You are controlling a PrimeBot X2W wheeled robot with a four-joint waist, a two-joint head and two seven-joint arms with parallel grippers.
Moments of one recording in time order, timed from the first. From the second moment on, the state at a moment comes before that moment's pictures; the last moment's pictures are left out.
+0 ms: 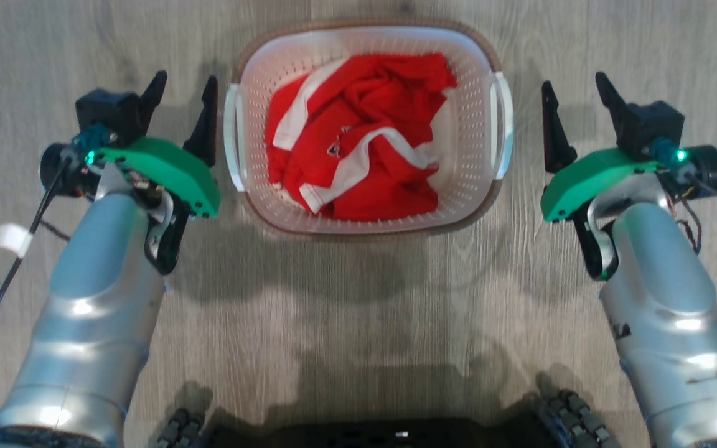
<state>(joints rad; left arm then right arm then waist) -0.74 0.13 -0.31 0.76 -0.35 -0.12 -0.25 -0.64 -0.05 0.08 0.61 0.08 0.13 -0.25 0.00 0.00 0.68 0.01</state>
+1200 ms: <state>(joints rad) -0.99 0.16 -0.75 1.04 -0.79 -0.13 -0.26 -0.84 -0.07 0.23 0.84 0.17 0.13 -0.25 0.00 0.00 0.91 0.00</state>
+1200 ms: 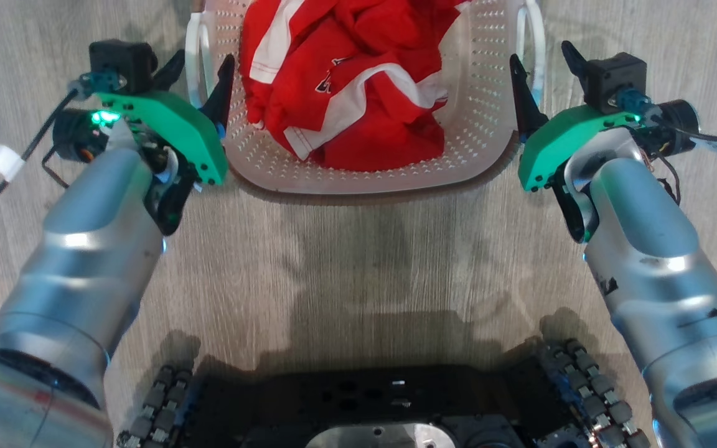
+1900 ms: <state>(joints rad) -1.08 0.18 -0.96 1.08 -1.00 -0.13 -0.26 -0.92 -0.07 0.29 0.96 0.22 0.13 -0.25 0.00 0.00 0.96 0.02</state>
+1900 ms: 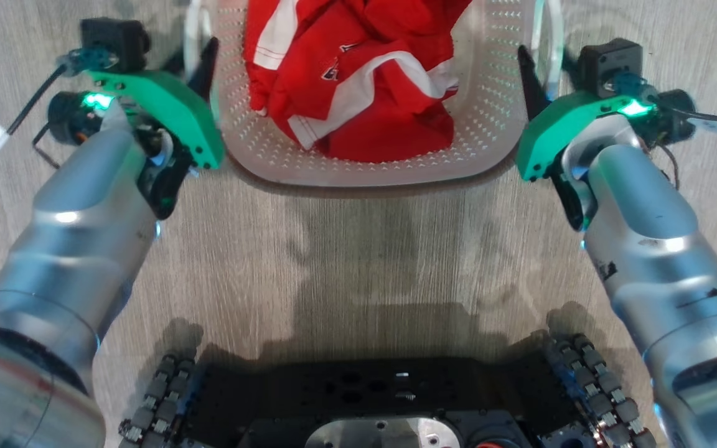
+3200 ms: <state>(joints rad) -1.06 0.19 -1.10 1.11 -1.25 -0.13 -0.09 -0.96 -0.06 0.50 1.14 0.49 0.13 -0.20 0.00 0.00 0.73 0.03</state>
